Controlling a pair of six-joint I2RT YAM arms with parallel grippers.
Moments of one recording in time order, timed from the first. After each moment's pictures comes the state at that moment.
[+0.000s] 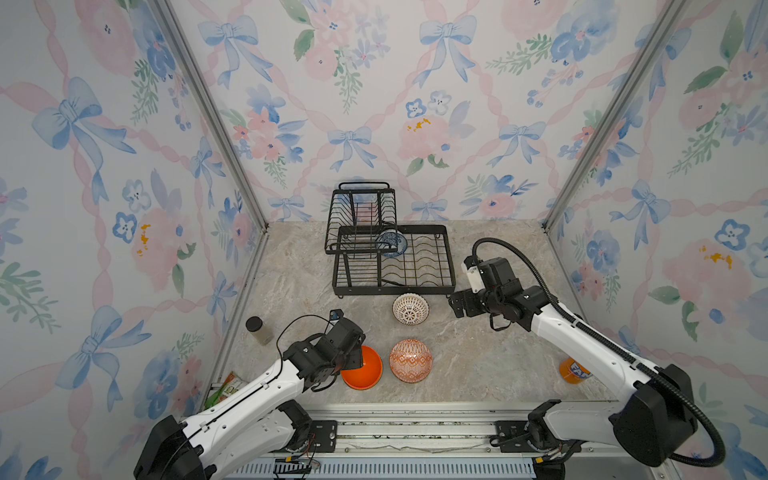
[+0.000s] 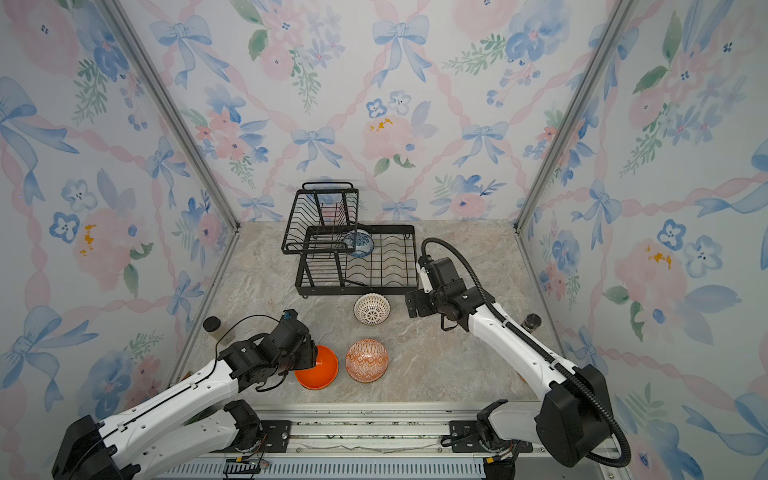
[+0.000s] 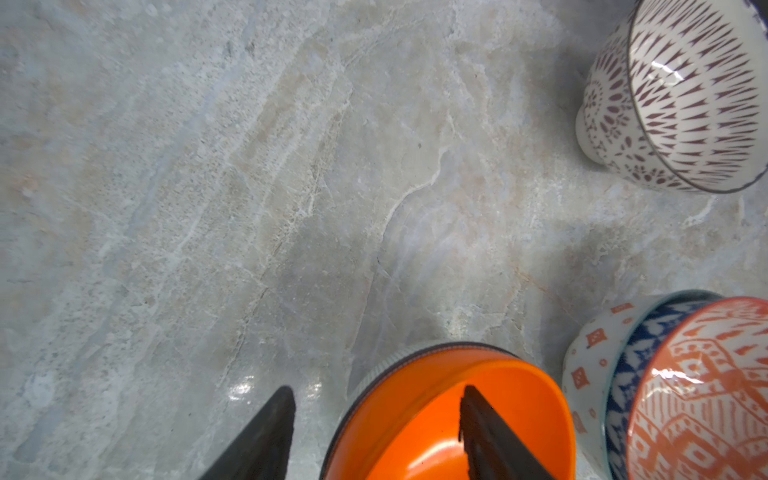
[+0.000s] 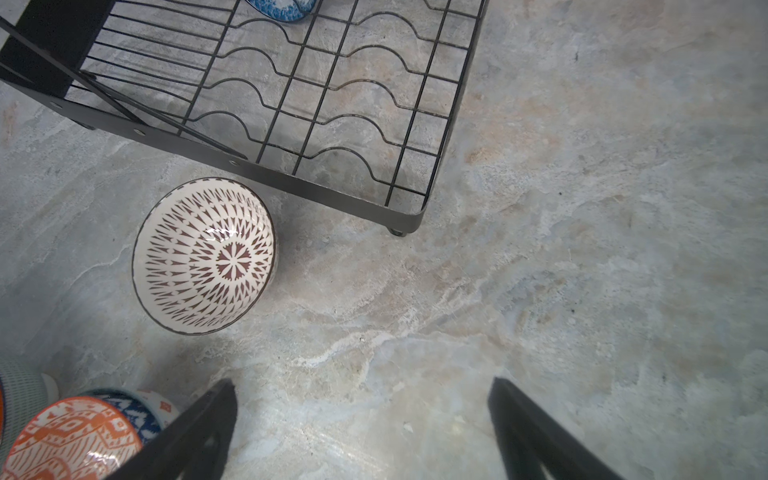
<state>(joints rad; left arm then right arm) -0.73 0.92 0.57 -0.74 -0.21 -0.77 0.50 1.30 1.01 -0.60 0.03 0.16</state>
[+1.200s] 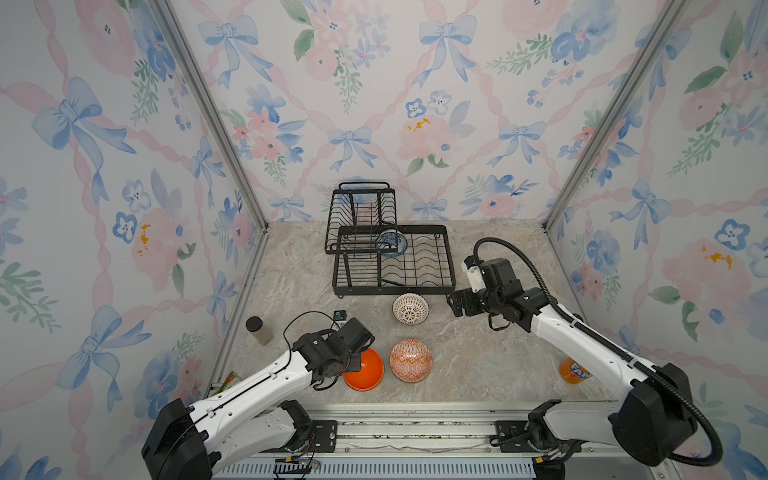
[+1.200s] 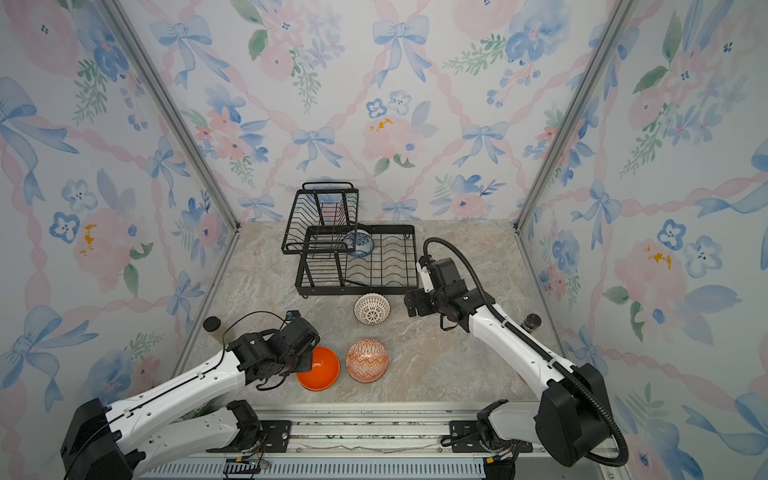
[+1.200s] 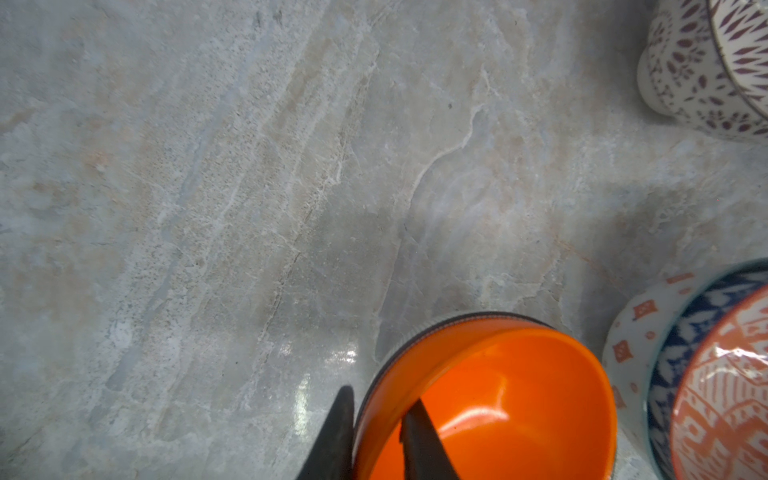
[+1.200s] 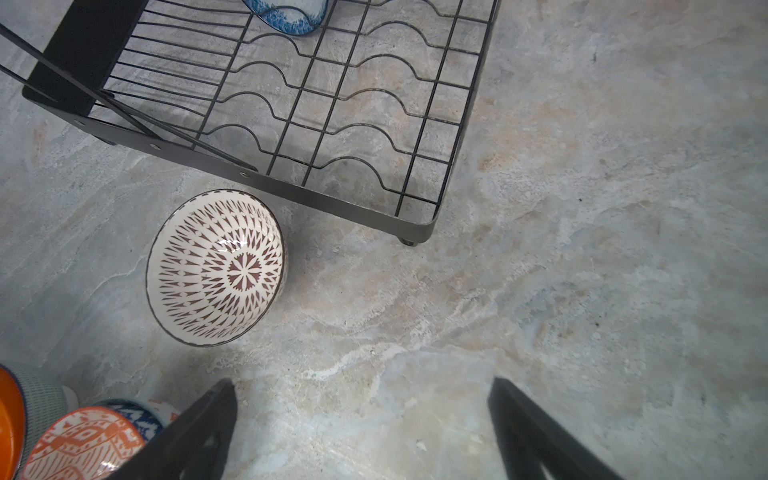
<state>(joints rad) -0.80 1.02 0.67 -0.90 -0.28 -0.81 0.48 1.31 0.98 -0.54 -0.02 0.17</state>
